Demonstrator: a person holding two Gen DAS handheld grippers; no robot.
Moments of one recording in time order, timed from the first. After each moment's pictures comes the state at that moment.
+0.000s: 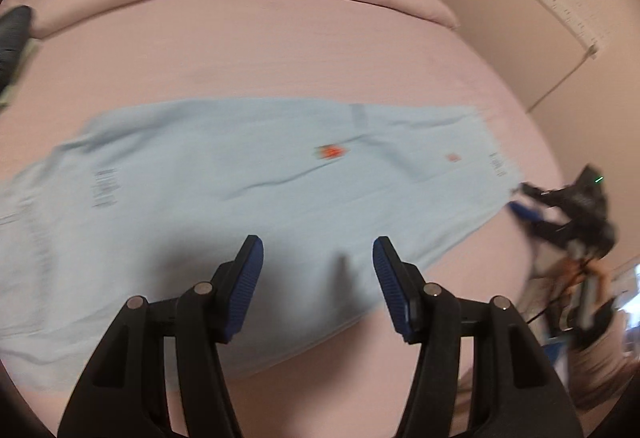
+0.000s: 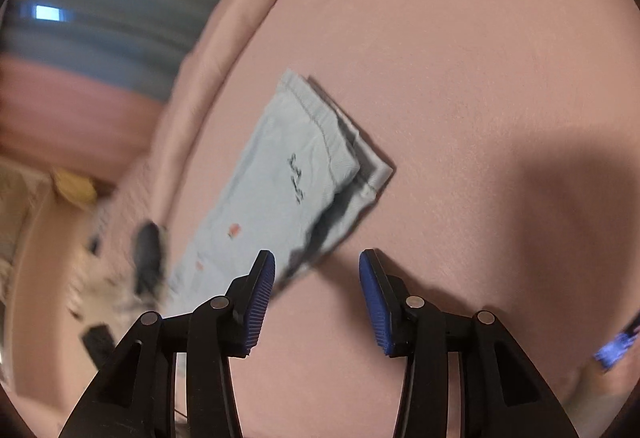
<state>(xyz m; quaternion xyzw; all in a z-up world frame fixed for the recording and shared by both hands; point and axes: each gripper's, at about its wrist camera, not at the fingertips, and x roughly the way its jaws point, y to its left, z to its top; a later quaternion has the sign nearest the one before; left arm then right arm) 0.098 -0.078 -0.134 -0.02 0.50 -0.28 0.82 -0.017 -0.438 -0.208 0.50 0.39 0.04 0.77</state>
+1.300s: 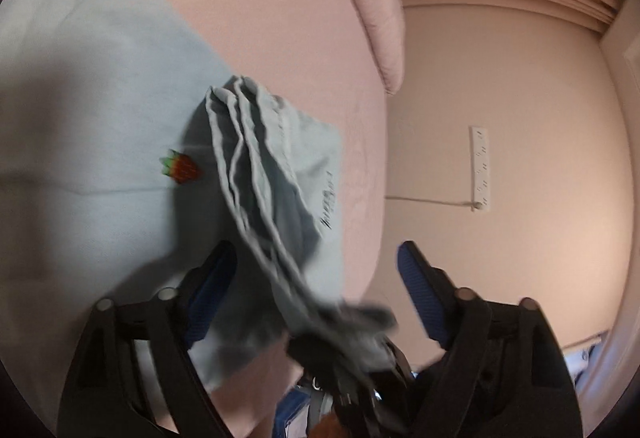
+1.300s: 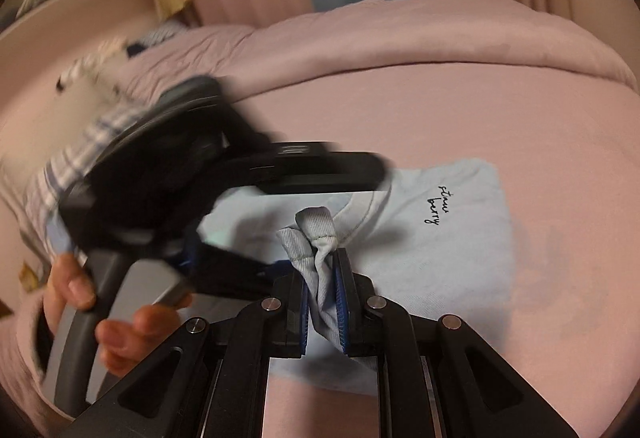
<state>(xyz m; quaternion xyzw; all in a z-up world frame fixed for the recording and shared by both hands) 0.160 -0.107 -0.187 -0.43 0.58 -0.35 0.60 0.050 -0.222 -0.122 0.09 0.37 0.20 0.90</state>
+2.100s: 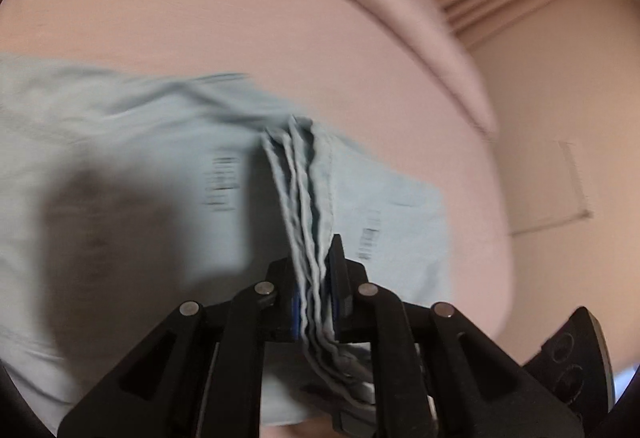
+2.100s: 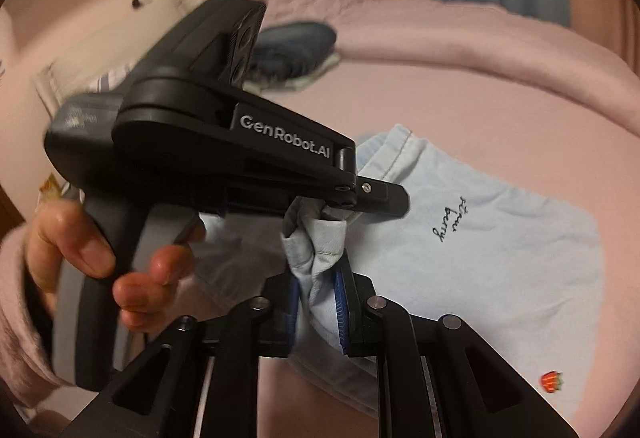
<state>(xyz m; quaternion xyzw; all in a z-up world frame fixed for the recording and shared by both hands) 0.165 0.022 -0.148 -0.26 0.53 -0.18 0.79 0.054 -0.079 -0.134 0.00 0.38 0.33 0.86</state>
